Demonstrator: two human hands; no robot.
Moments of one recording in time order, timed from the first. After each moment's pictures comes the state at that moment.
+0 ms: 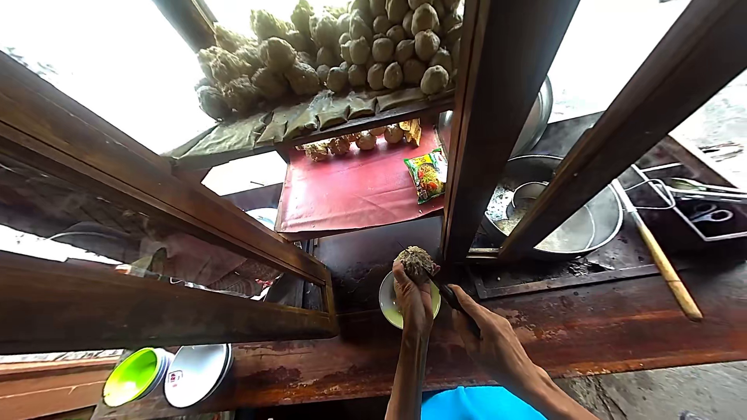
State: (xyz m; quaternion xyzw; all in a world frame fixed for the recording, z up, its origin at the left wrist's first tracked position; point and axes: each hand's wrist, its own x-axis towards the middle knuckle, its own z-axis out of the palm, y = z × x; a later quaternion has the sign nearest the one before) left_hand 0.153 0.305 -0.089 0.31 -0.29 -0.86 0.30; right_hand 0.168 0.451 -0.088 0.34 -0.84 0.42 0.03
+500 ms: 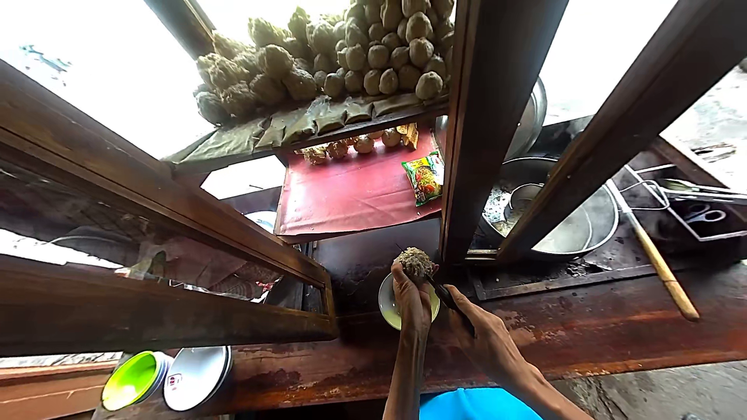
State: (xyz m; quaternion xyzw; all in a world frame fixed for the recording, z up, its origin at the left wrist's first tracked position) left_hand 0.151 0.303 -0.082 0.33 -0.29 -0.85 0.28; right_hand 0.166 0.446 -0.093 0.34 -0.84 0.42 0.02
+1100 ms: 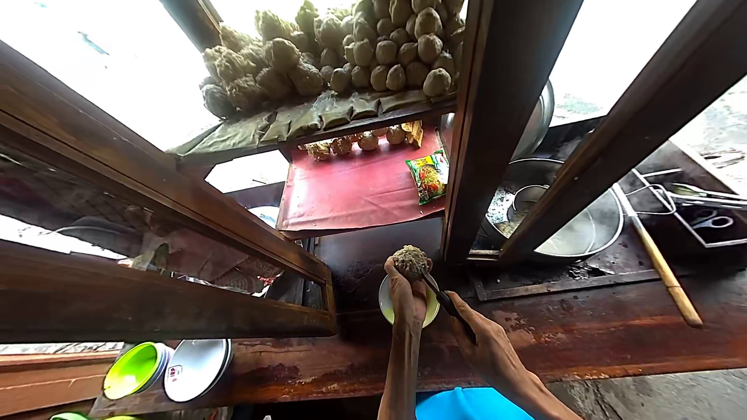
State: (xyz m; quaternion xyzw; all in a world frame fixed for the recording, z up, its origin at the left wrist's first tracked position) left_hand 0.150 0.289 -0.076 0.36 -0.24 -0.86 0.25; right_hand 0.173 0.450 -0.105 0.34 -0.84 0.42 0.01
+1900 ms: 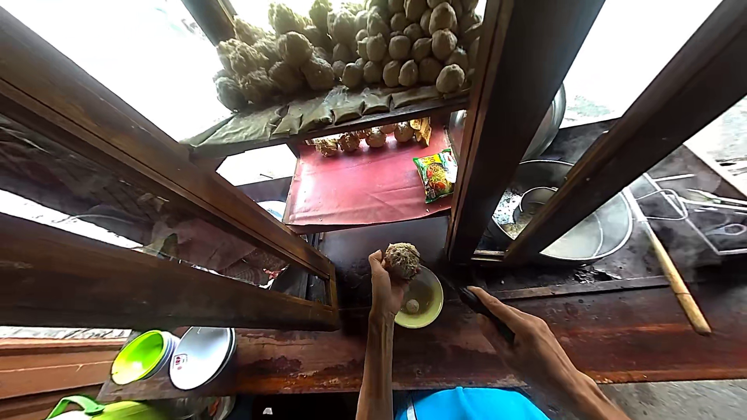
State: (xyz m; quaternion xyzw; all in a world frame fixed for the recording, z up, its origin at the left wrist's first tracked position) left_hand 0.167 0.238 -0.077 0.36 -0.38 -0.84 0.15; right_hand 0.148 0.487 -0.064 0.39 -0.82 0.41 0.02
